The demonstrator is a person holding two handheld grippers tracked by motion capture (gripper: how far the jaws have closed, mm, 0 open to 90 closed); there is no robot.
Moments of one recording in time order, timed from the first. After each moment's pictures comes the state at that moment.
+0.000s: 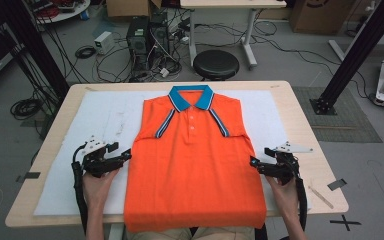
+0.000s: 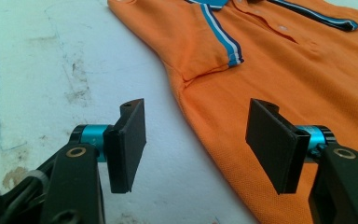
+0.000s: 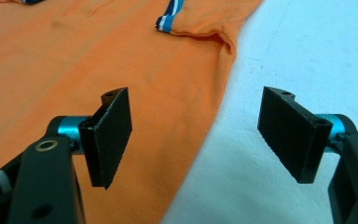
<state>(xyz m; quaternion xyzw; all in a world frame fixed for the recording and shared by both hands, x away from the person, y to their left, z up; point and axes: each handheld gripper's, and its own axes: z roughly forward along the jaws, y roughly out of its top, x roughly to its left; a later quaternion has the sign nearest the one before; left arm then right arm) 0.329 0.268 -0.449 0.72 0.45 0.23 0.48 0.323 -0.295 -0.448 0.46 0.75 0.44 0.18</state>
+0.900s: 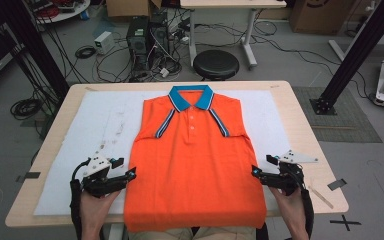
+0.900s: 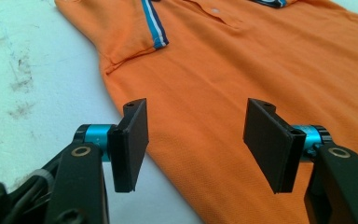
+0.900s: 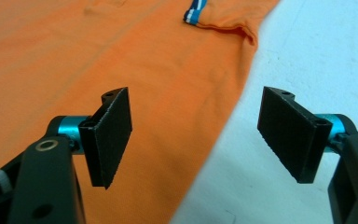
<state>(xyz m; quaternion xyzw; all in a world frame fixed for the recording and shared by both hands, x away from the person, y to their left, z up) 0.266 0.242 -0.428 0.75 0.41 0.22 0.47 0.288 -0.293 -0.436 0.44 0.76 0.43 0.19</state>
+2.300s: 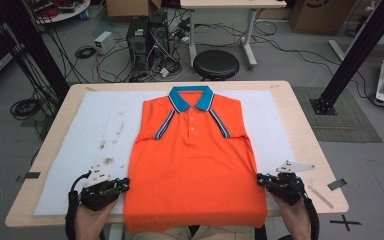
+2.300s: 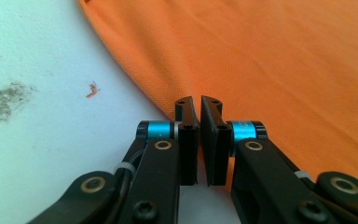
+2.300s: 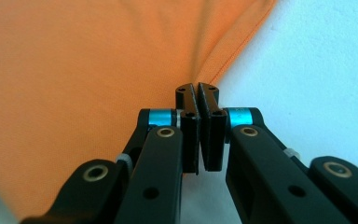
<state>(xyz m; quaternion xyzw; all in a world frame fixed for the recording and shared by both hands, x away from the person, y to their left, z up) 0.242 0.247 -0.447 0.78 0.42 0.16 0.43 0.267 -0.295 -0.448 0.44 0.80 0.39 0.13</state>
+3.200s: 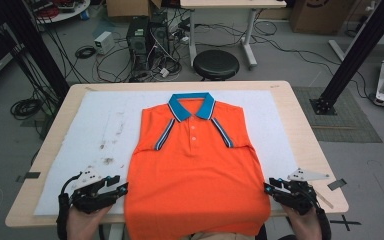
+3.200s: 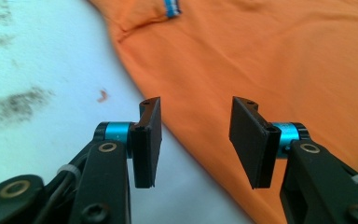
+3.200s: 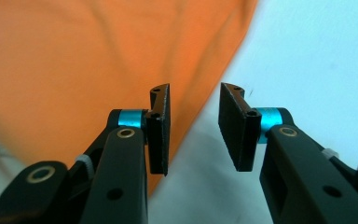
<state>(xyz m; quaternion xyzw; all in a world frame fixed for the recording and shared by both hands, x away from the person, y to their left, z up) 0.233 0.258 -0.435 0.77 0.43 0.16 0.45 0.244 -0.315 -0.445 0.45 0.79 0.39 0.14</state>
